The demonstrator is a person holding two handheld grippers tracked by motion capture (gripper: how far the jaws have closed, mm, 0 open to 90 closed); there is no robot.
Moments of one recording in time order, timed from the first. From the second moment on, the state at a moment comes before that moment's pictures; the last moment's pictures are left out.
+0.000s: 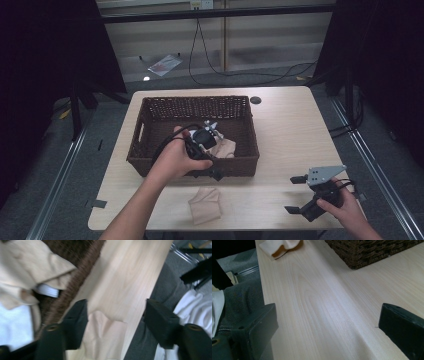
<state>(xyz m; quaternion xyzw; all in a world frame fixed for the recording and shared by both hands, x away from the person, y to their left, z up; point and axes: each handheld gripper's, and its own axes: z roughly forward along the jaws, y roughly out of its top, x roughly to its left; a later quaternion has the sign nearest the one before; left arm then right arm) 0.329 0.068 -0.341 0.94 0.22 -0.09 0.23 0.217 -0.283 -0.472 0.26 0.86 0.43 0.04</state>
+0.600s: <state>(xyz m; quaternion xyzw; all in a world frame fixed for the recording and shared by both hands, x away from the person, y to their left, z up) 0.384 0.068 -0.348 0.93 0.28 -0.03 0.24 0.217 -0.284 -0.471 0.26 0.86 0.43 0.05</state>
